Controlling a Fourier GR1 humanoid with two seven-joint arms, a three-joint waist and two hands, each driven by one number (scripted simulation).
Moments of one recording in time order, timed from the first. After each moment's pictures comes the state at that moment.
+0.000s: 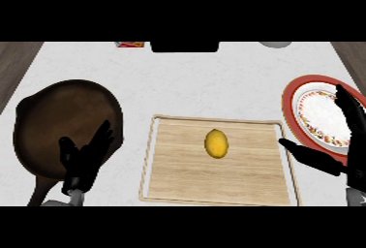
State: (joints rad) left arm -0.01 0.30 -0.27 -1.40 0.34 0.22 0.14; right arm 0.00 -0.48 0.16 -1.81 0.19 -0.55 0.16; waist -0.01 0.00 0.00
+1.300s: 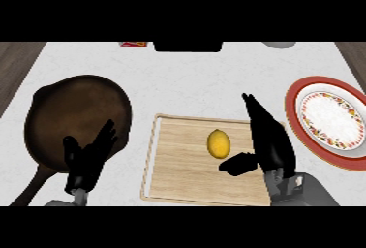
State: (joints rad) left arm -0.01 0.25 -0.24 -1.41 0.28 0.18 0.17; right arm -0.31 -0.28 0.51 -1.75 0.60 -0.07 0.98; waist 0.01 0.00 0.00
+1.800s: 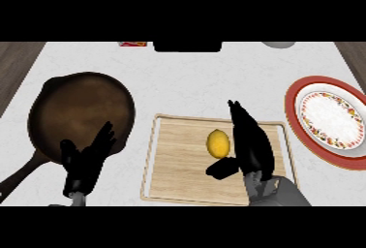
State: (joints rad) left arm 0.03 0.21 -0.19 -1.43 0.23 0.15 0.18; right arm -0.28 -0.13 0.51 -1.67 0.73 -0.04 0.95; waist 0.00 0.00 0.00
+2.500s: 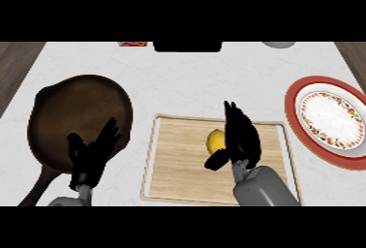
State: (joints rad) left arm -0.02 0.16 -0.14 -1.38 0.17 0.12 0.18; right arm -0.31 -0.03 0.43 -1.46 0.86 0.00 0.90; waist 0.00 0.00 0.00
